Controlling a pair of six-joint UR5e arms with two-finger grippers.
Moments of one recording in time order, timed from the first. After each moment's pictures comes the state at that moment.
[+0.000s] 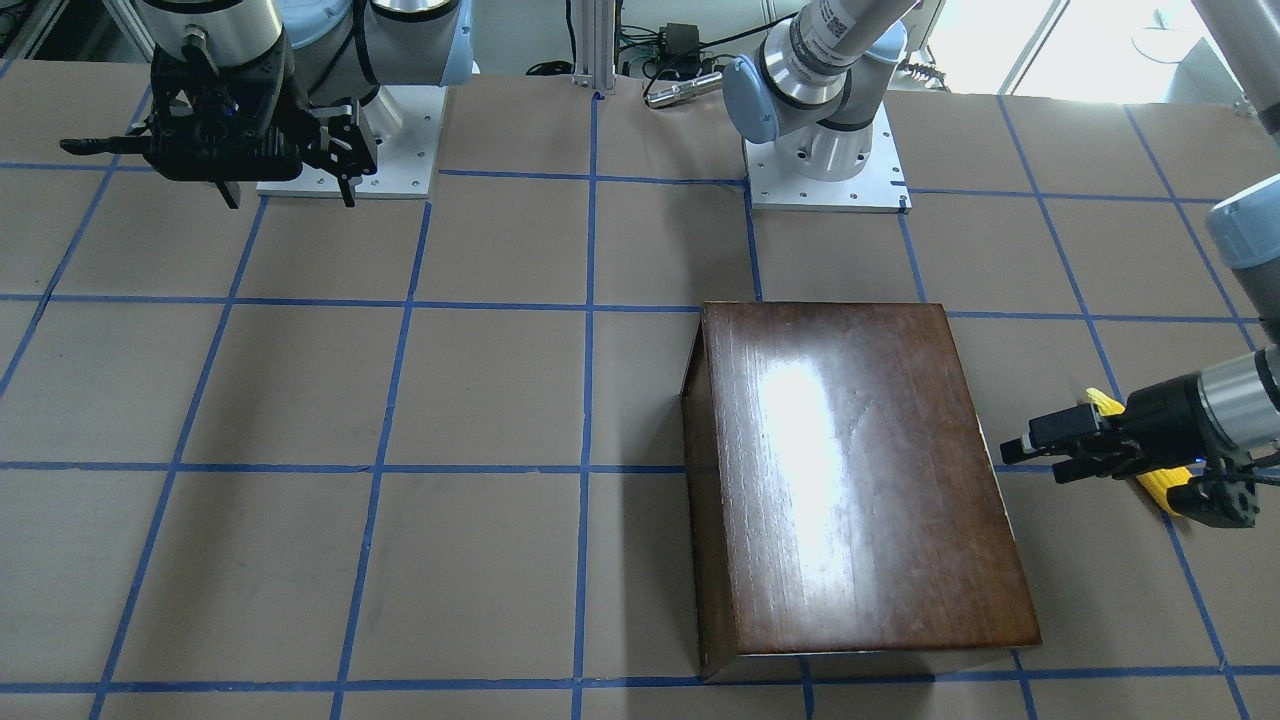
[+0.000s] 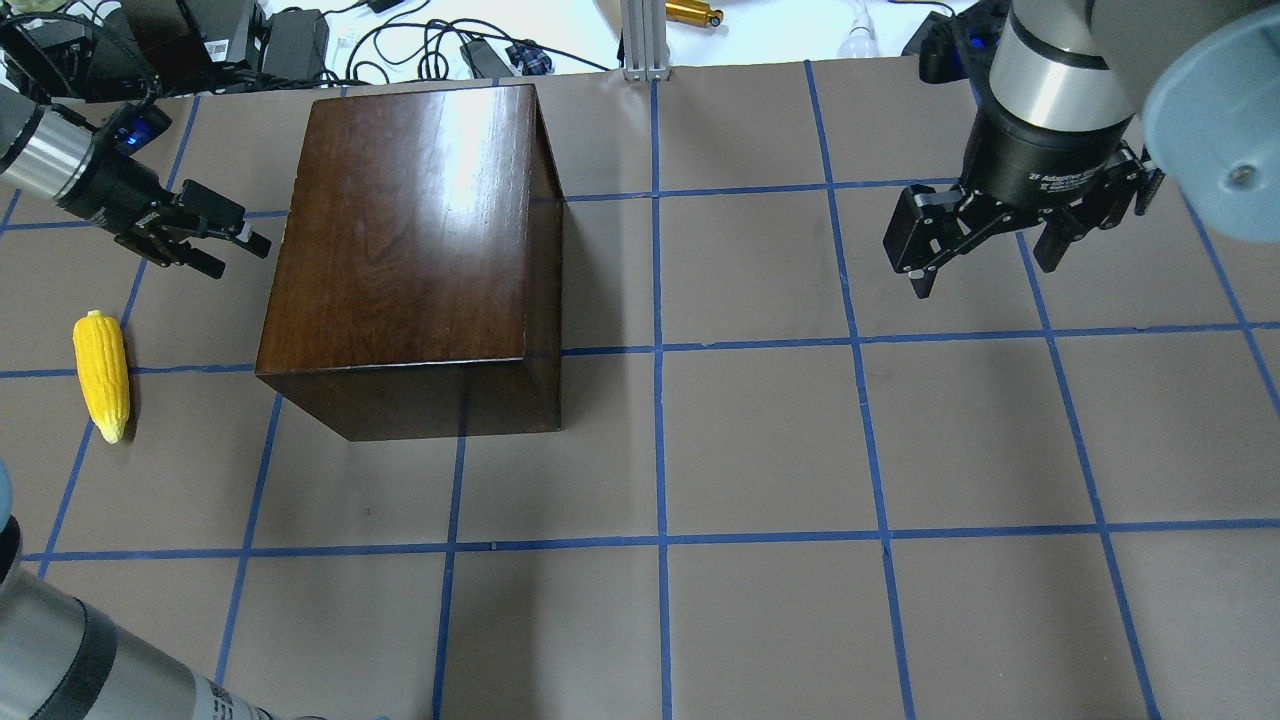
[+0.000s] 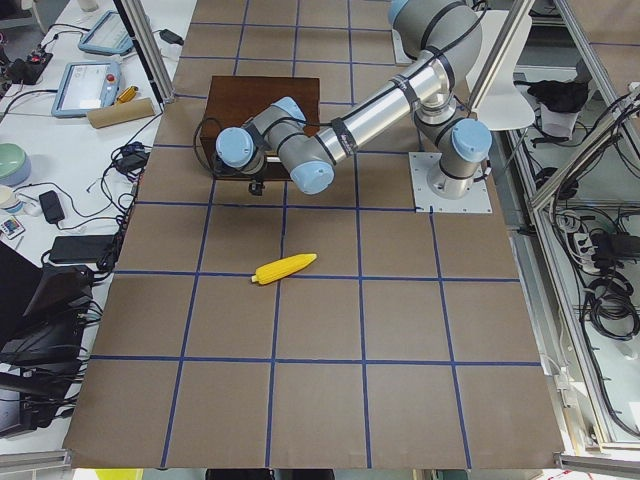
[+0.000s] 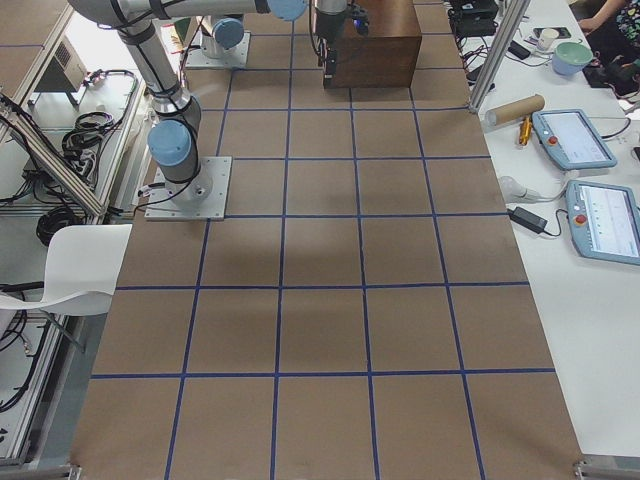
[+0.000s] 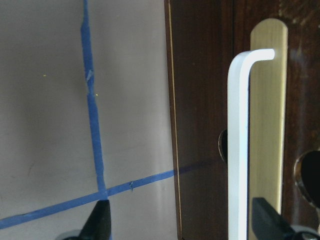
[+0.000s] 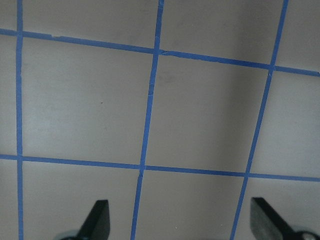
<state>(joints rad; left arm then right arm) -1.05 -2.01 -1.48 -1.54 1.18 0.65 1.61 -1.64 1.59 -1.46 -1.68 -0.08</state>
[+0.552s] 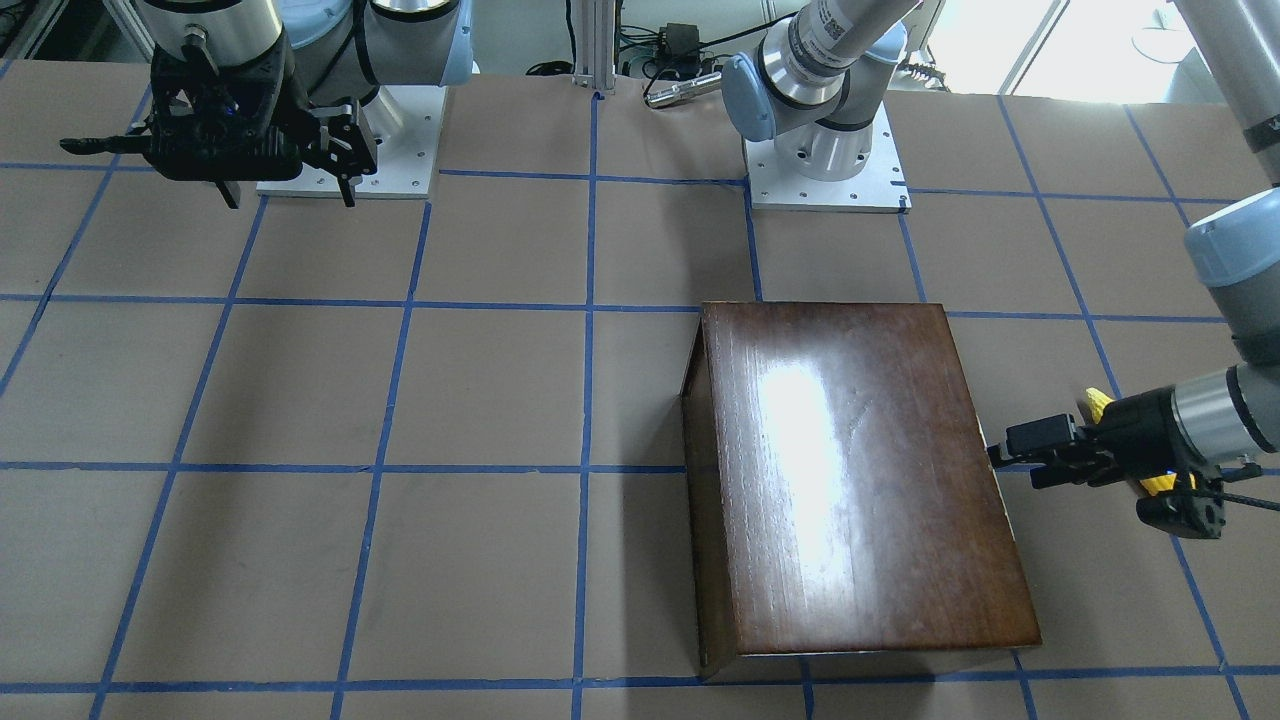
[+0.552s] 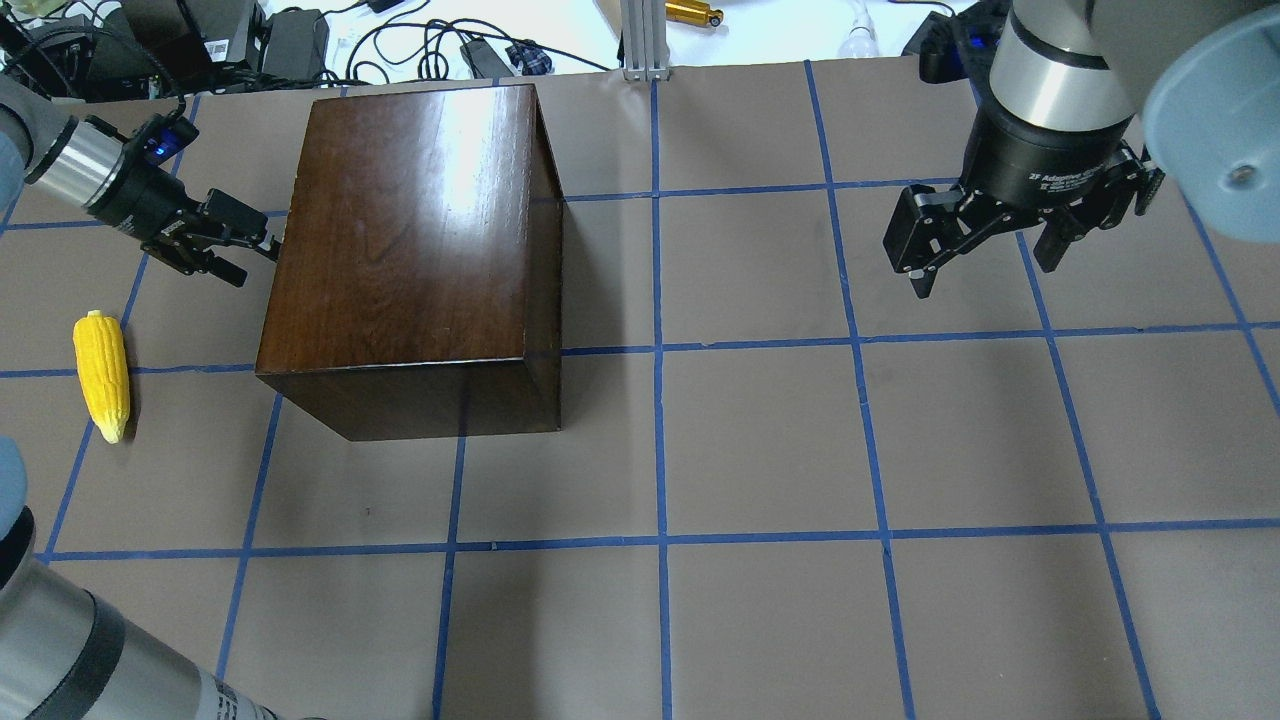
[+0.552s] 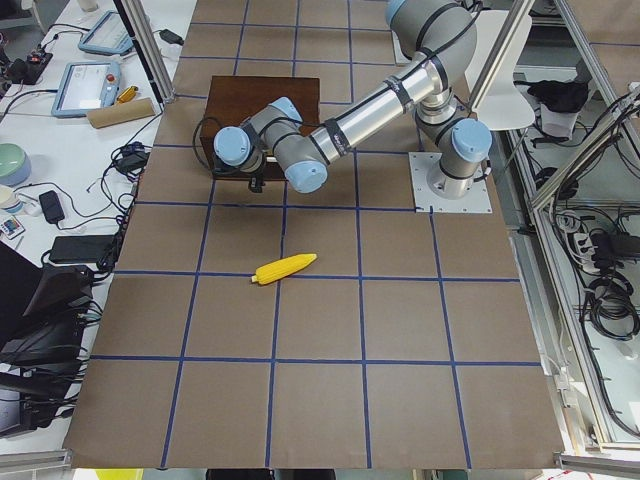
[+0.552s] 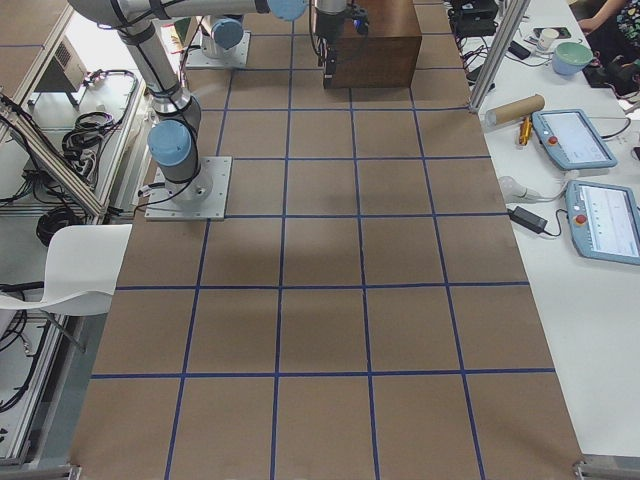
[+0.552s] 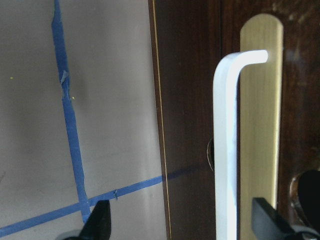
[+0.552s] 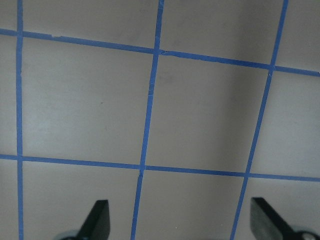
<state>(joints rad) -1.07 -2.04 -1.50 -1.53 1.18 0.64 1.61 -1.64 1.59 -1.46 -1.68 -0.08</state>
